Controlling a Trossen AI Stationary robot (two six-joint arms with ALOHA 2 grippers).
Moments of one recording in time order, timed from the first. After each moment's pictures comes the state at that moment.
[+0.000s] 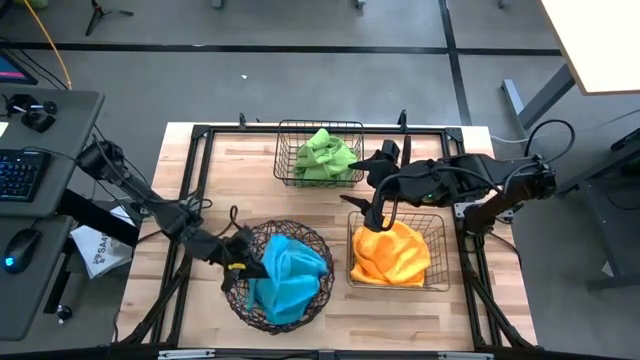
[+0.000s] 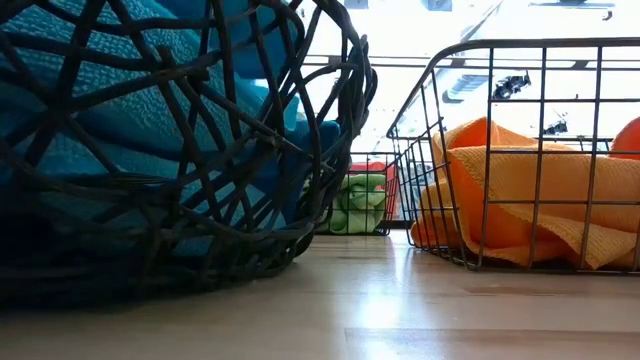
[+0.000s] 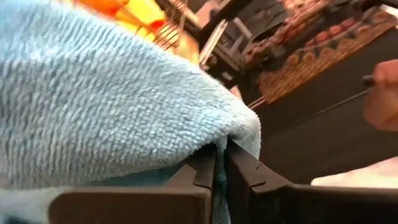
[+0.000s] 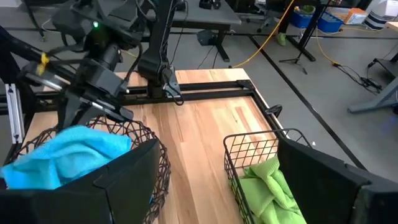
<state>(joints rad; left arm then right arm) -0.63 1.05 0.54 0.19 -0.26 -0.91 0.27 1.49 1.82 -0.81 0.52 0.12</state>
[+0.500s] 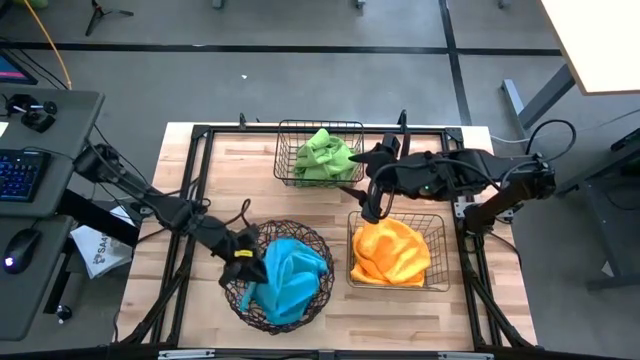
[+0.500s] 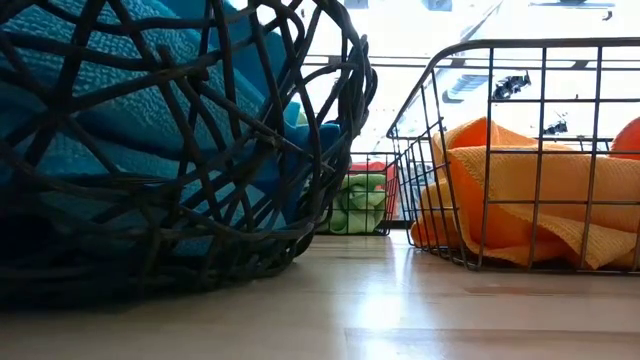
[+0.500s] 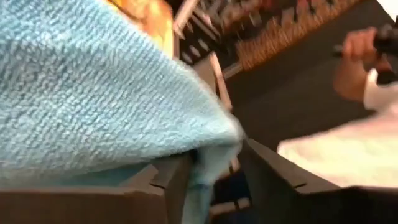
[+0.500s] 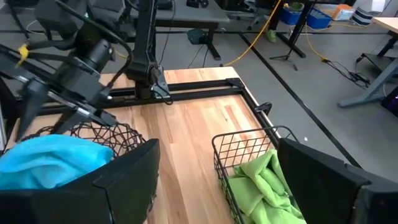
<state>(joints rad) -0.50 1.05 0.63 0.07 0.06 -0.89 0.23 1.49 1.82 -0.81 0.52 0.11</state>
